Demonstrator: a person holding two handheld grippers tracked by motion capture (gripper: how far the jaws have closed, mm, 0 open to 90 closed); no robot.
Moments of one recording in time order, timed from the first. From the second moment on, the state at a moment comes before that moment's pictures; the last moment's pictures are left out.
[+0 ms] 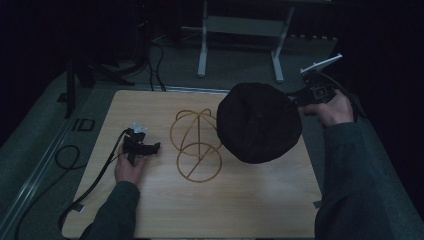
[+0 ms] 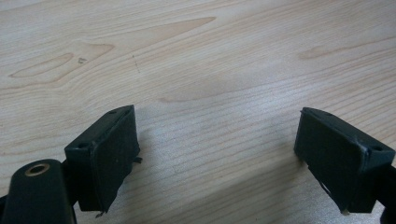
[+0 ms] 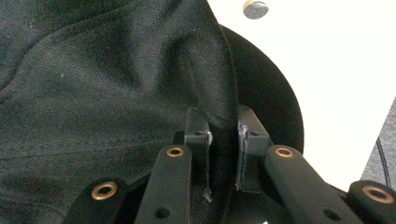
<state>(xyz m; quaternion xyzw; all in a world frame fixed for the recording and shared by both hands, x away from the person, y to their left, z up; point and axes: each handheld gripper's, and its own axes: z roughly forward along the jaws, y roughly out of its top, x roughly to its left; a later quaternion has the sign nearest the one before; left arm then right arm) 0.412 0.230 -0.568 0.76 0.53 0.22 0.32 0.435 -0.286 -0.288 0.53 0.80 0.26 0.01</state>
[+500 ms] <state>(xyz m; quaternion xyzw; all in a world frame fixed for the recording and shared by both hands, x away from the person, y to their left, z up) 0.412 0.230 -0.568 0.76 0.53 0.22 0.32 0.437 -0.276 -0.284 0.52 0.81 0.27 0.00</state>
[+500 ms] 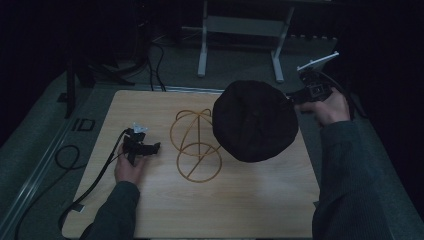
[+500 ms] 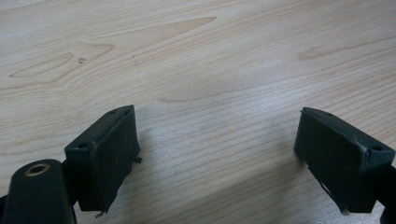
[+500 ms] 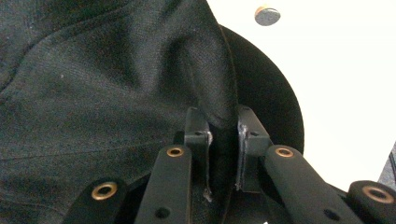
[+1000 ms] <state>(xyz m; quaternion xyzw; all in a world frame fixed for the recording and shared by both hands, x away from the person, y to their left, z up) 0.412 0.230 -0.569 0.76 0.53 0.22 0.32 0.441 -0.257 -0.279 0.51 0.81 0.28 0.00</state>
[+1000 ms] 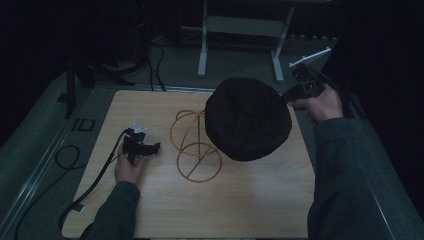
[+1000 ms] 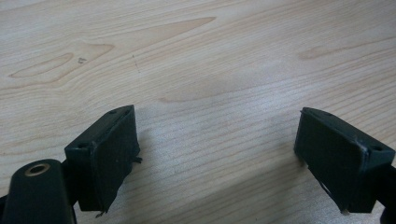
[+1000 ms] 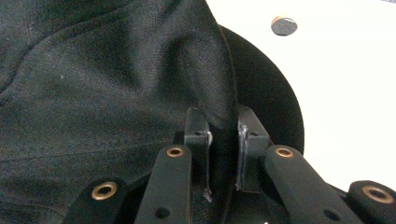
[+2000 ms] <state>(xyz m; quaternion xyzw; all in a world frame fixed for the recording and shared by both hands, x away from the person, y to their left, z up) 0.412 0.230 -0.568 0.76 0.53 0.22 0.32 0.444 -0.228 -0.272 0.48 0.82 0.29 -0.01</state>
